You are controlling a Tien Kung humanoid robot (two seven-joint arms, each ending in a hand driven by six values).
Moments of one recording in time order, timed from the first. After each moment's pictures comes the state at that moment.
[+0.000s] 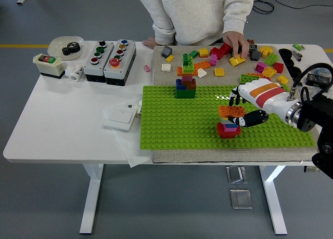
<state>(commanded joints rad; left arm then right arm) -0.13 0.04 -0.80 -0.18 1.08 -0.05 0.28 0.65 -0.58 0.75 1.51 -2.01 0.13 -0.13</state>
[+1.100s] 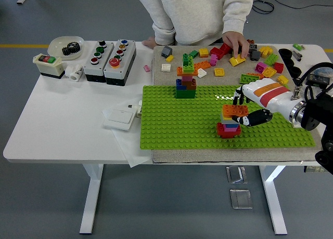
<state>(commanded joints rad) -0.14 0.04 -0.79 -0.18 1.08 -0.05 0.28 0.65 -0.58 0.77 1.49 -2.00 0.13 -0.10</state>
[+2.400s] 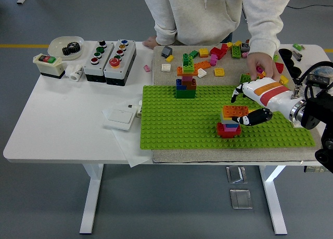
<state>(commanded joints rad) -0.14 0.04 -0.79 -0.18 1.07 -0.05 0.28 0.65 -0.58 0.78 1.47 -2.00 0.14 -0.10</state>
